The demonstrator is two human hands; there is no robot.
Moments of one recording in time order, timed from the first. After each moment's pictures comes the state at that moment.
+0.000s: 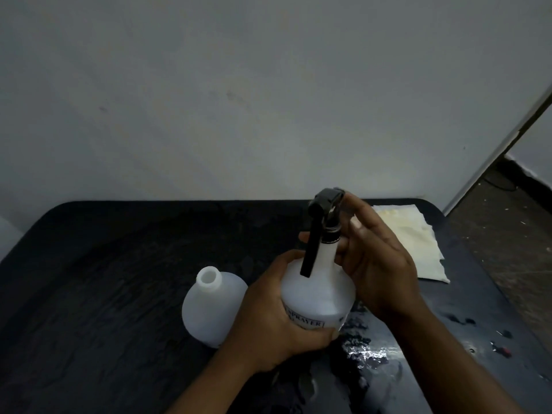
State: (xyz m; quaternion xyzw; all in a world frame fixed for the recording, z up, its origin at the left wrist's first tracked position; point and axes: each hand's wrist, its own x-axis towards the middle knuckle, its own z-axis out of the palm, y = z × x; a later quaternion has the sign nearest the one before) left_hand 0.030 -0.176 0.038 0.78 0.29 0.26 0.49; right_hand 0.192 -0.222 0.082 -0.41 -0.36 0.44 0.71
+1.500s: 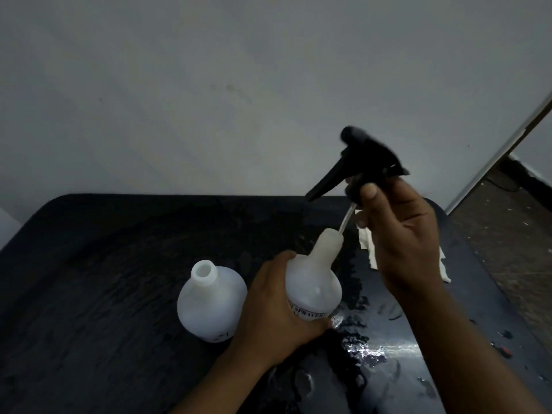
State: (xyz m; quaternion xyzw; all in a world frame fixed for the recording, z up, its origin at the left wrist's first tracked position) left_hand 0.044 -0.182 0.015 0.80 0.35 0.28 0.41; right_hand 0.204 -0.214 0.109 -0.45 -0.45 0.24 0.73
